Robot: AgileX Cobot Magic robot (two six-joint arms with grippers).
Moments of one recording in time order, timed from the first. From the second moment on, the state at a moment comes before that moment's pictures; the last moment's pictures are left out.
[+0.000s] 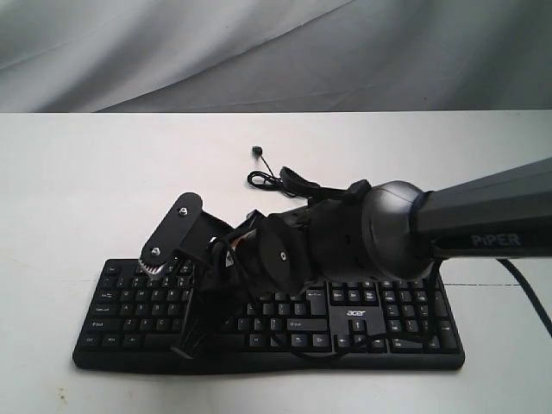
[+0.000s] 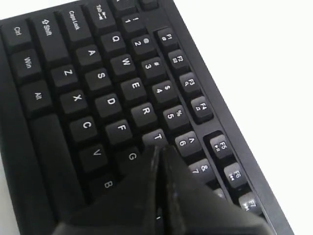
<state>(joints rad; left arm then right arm) 0.13 0.00 0.00 0.17 0.28 -0.04 0.89 2.00 -1.14 0.37 0.14 -0.67</state>
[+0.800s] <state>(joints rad) 0.13 0.00 0.00 0.17 0.28 -0.04 0.89 2.00 -1.10 0.39 0.10 -0.66</state>
